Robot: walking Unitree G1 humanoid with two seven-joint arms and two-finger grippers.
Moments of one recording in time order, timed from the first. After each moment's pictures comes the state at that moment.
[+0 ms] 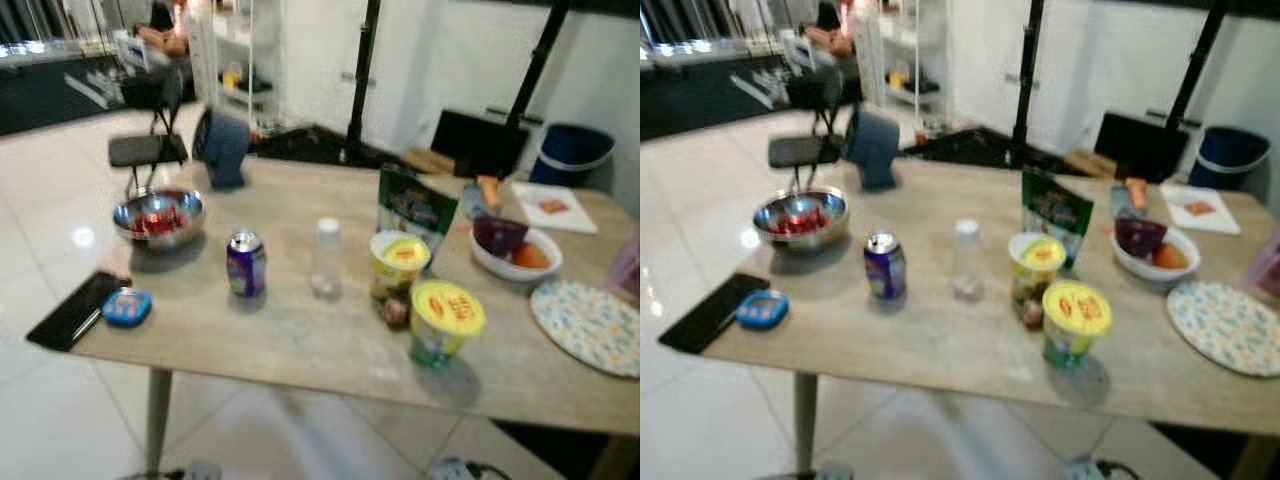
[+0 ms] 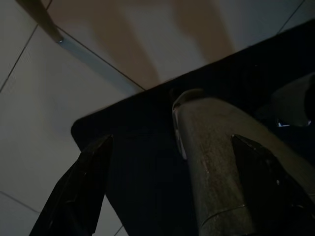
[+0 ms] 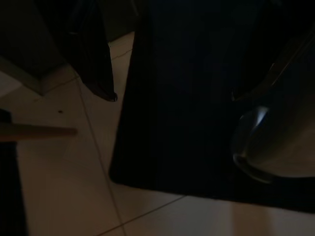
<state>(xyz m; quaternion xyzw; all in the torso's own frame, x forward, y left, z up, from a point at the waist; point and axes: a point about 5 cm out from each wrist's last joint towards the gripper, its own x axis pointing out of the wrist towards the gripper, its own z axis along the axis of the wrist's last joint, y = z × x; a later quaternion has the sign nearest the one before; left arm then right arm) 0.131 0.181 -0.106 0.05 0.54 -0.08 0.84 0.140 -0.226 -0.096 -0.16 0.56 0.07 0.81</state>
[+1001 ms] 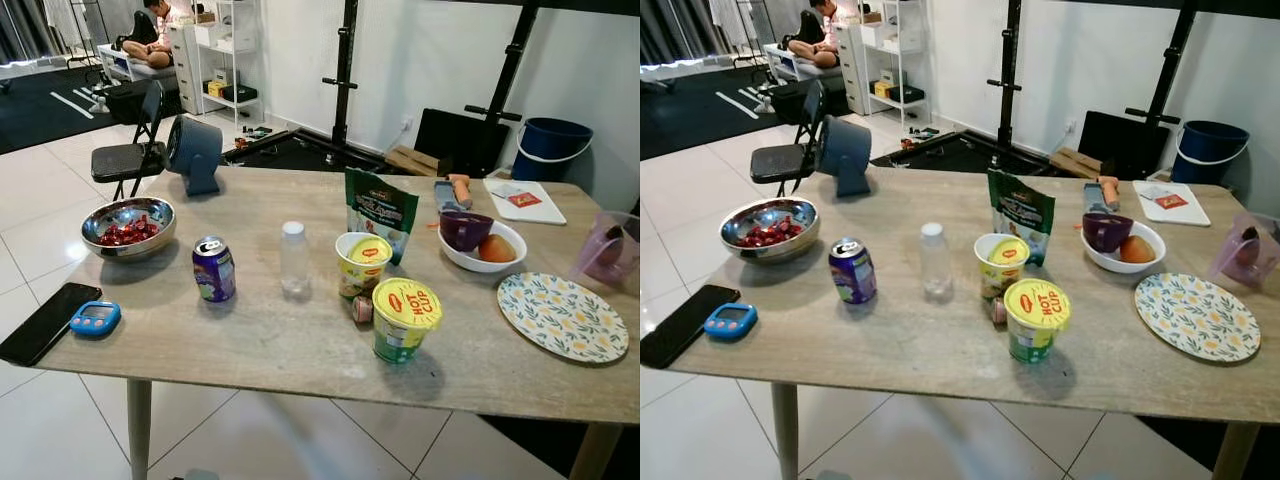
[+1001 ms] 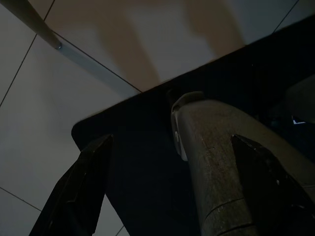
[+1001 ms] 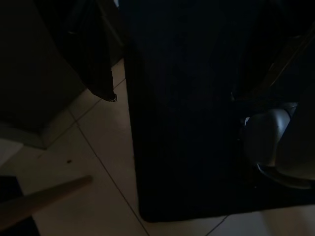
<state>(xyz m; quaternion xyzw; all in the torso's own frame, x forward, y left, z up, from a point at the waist) 0.126 0.180 -0.107 0.05 0.55 -0.07 0.83 0.124 -0.234 -0.101 -0.13 0.58 -0.06 0.80</state>
